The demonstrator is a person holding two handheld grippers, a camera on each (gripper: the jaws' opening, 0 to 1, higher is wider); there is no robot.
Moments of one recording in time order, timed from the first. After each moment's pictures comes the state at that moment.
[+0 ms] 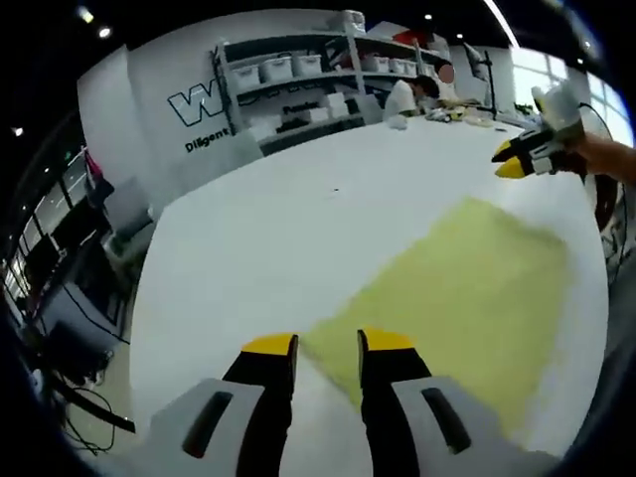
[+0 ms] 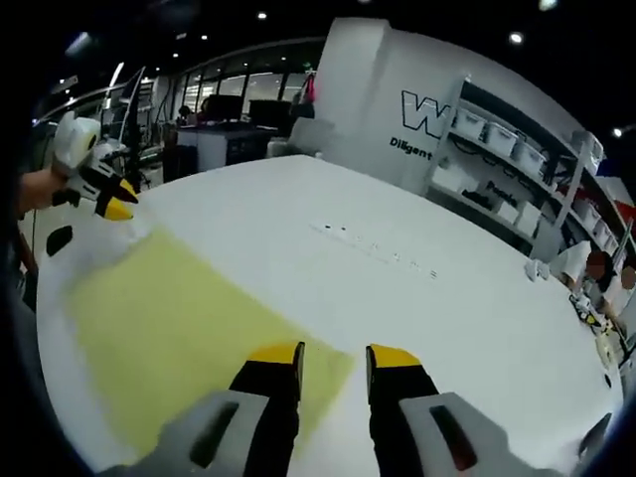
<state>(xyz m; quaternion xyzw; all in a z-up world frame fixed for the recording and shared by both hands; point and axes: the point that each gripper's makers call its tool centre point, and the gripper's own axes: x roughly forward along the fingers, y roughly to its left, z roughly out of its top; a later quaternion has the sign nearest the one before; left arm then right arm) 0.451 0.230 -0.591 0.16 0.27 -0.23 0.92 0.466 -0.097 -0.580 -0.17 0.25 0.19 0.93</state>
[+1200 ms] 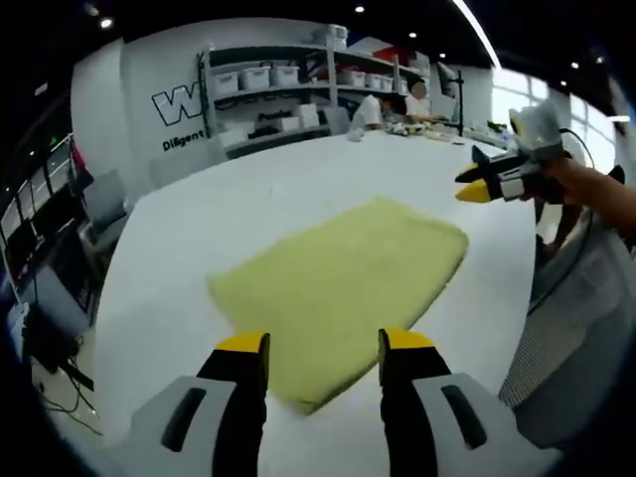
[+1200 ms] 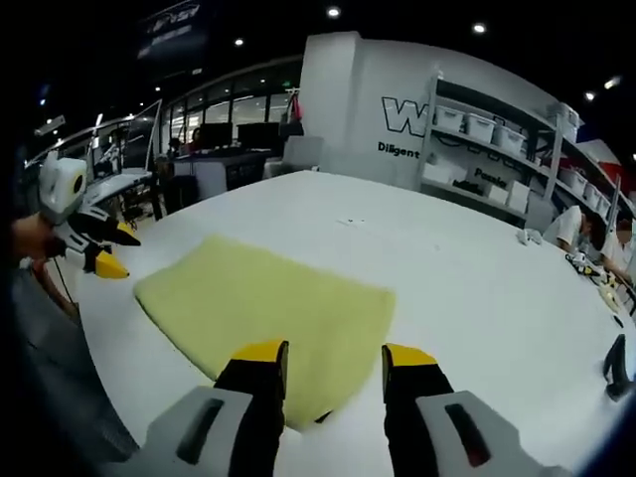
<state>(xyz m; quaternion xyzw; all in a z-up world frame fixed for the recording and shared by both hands) 0.307 0.192 -0.606 0.11 0.30 -0.28 0.91 0.332 -0.094 -0.589 -0.09 0.26 0.18 0.94</state>
